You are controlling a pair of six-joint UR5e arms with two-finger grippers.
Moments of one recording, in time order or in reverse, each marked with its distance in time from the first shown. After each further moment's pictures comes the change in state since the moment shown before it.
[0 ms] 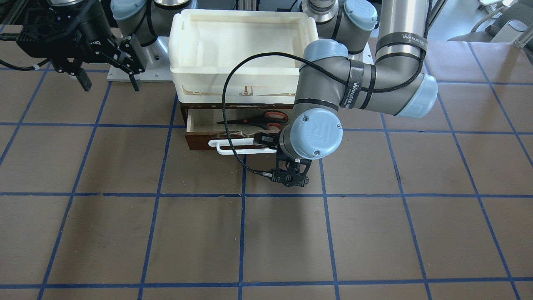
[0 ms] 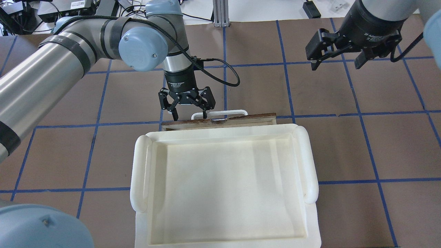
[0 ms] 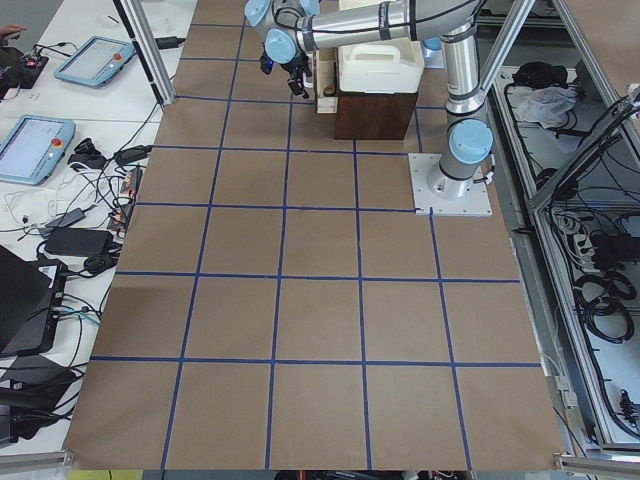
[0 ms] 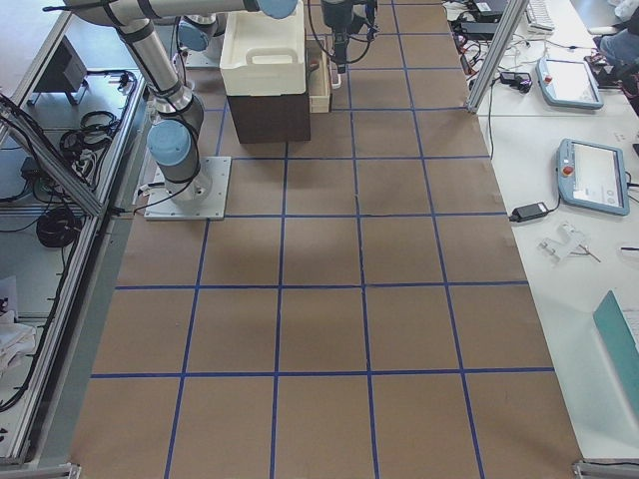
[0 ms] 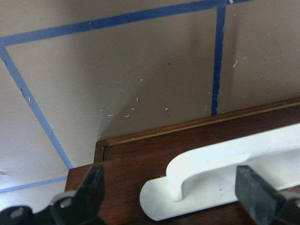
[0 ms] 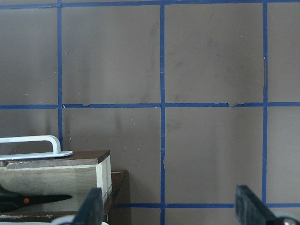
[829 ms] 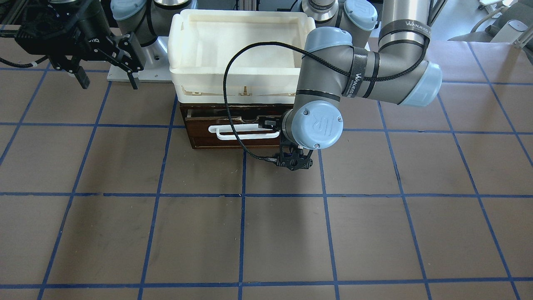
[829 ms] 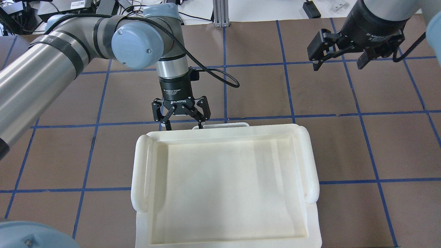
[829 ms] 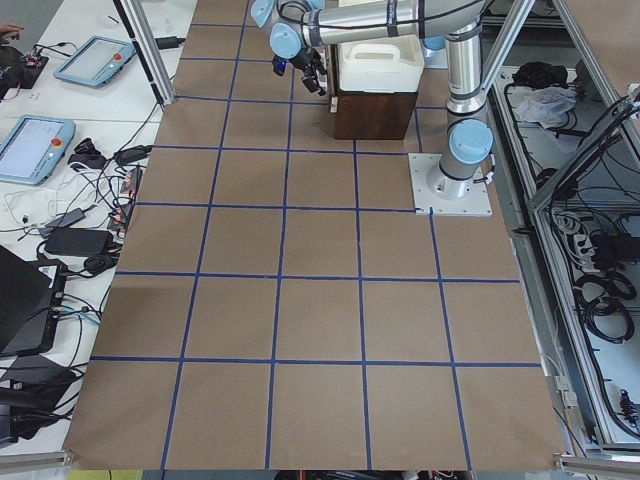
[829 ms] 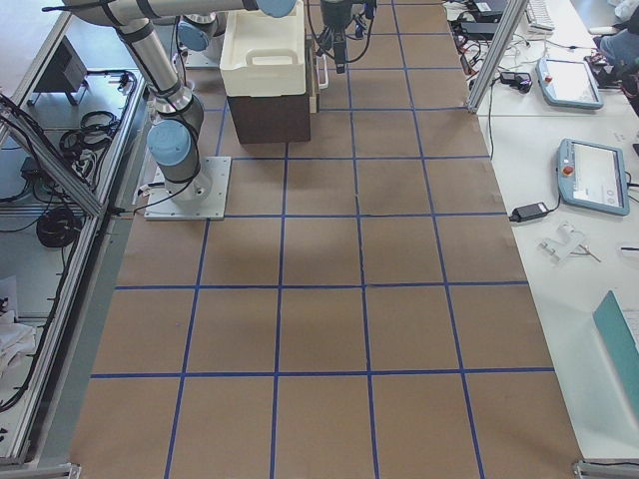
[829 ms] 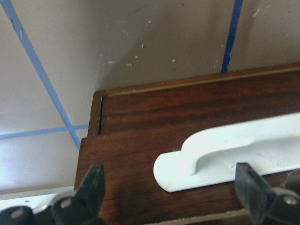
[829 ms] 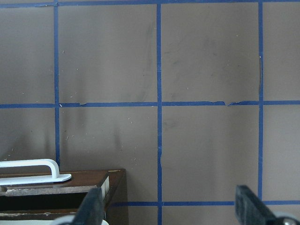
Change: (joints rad) left arm -0.001 0.035 -0.015 -0.159 0.001 -0.041; right arm 0.001 -0.007 -0.003 0.009 -0.011 0.003
